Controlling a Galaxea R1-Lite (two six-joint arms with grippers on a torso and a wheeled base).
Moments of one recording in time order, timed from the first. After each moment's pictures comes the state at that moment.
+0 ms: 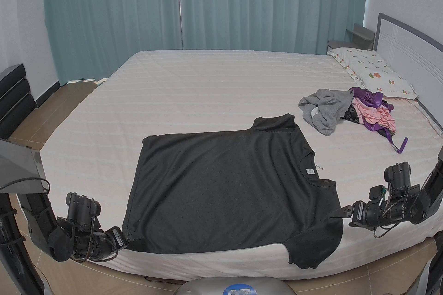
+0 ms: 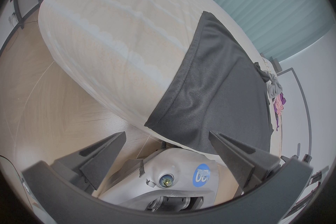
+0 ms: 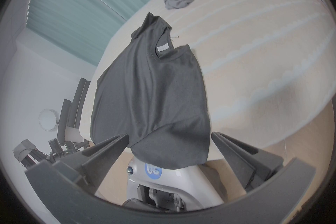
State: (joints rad) left arm -0.13 2.06 -0.18 -0.88 -0.12 -0.71; right arm 0.02 1.93 -0.36 -0.65 0.40 0.42
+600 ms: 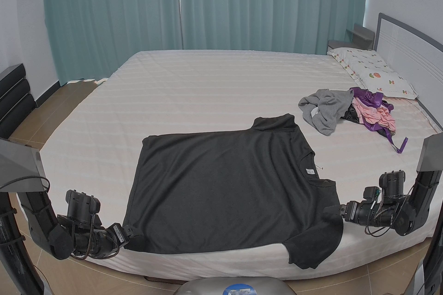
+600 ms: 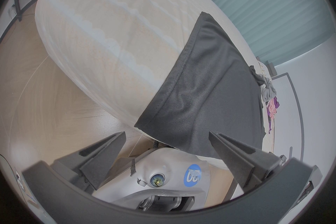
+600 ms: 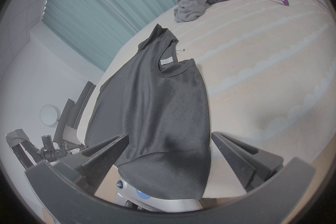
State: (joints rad) left arm -0.12 2.06 -0.20 -0.89 -0.18 -0.75; right arm 0.00 2.17 -0.29 -1.12 0.41 0.39
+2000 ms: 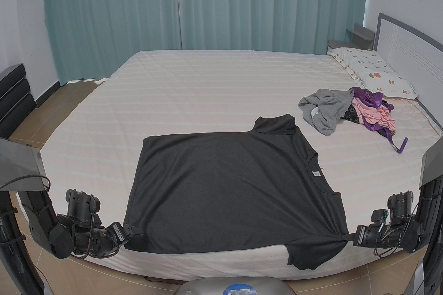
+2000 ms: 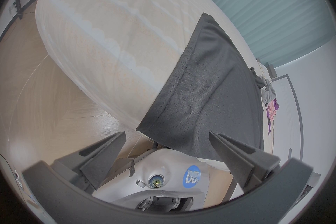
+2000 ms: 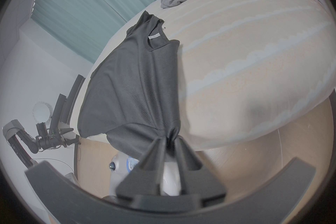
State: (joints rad) left arm -0.12 2.07 -0.21 -0.89 -0.18 -0.75; right arm -0.06 2.22 -0.02 -1.29 0.40 0.31
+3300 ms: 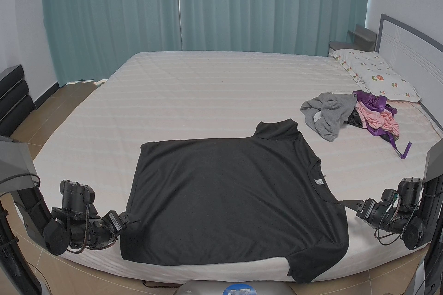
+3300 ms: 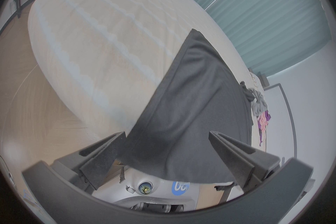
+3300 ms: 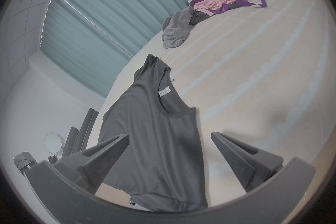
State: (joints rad) left arm -0.11 1.99 -0.23 -0.89 -0.17 -0.79; right arm -0.10 2.20 -0.06 -1.55 0.41 0.55
